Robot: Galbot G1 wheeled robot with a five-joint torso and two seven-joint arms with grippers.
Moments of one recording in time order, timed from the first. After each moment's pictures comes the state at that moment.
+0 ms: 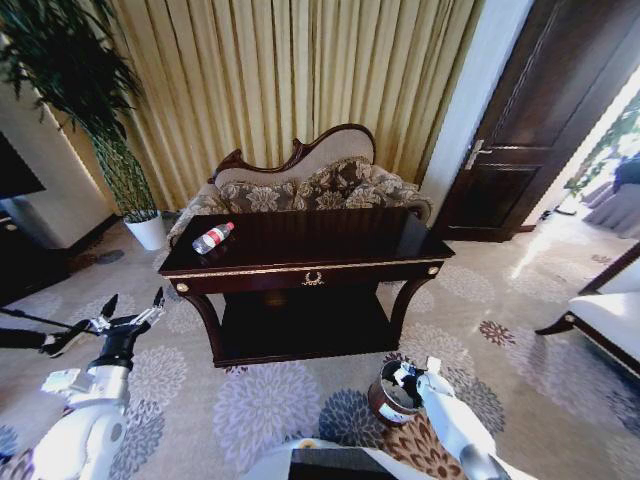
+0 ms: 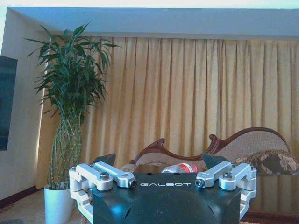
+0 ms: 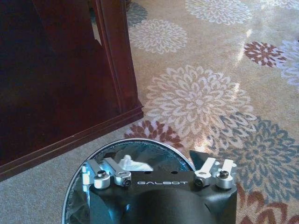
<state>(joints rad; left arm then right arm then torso) 1.70 -1.26 -1.00 -2.20 -0.56 -0.02 0.02 -0.94 1.24 0.54 0.67 0.45 -0.20 0.12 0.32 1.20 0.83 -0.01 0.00</state>
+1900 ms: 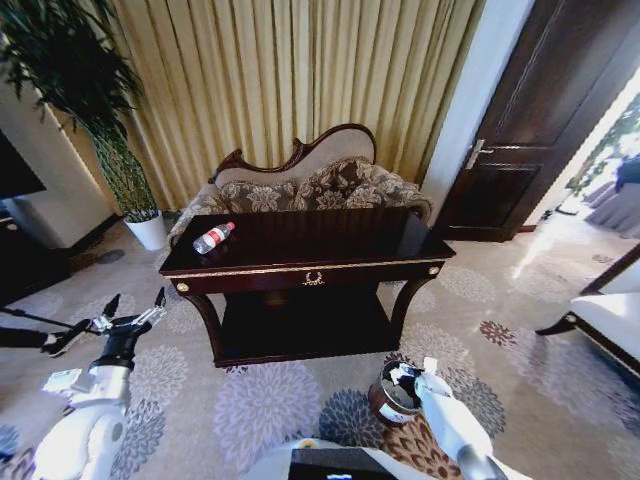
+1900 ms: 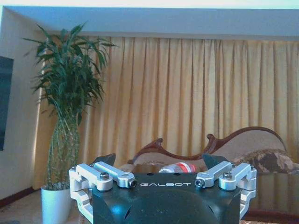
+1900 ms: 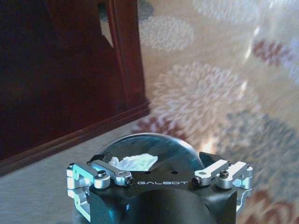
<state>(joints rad) 1.71 -1.26 -1.00 -2.19 -0.56 -0.03 0.03 -0.95 1.26 0.55 0.71 0.44 -0.24 0.12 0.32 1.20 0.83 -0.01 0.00</state>
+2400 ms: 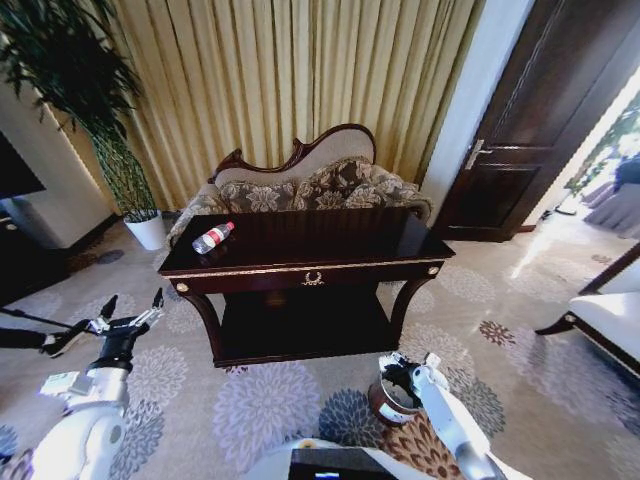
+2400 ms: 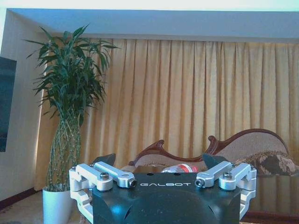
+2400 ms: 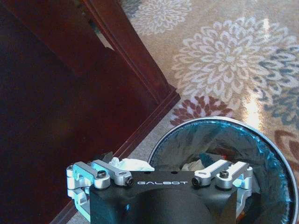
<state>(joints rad) 1.71 -1.26 -1.00 -2.19 -0.56 -0.04 0.03 -0.94 1.26 0.56 0.75 0.89 -0.29 0.12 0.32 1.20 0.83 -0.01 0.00</state>
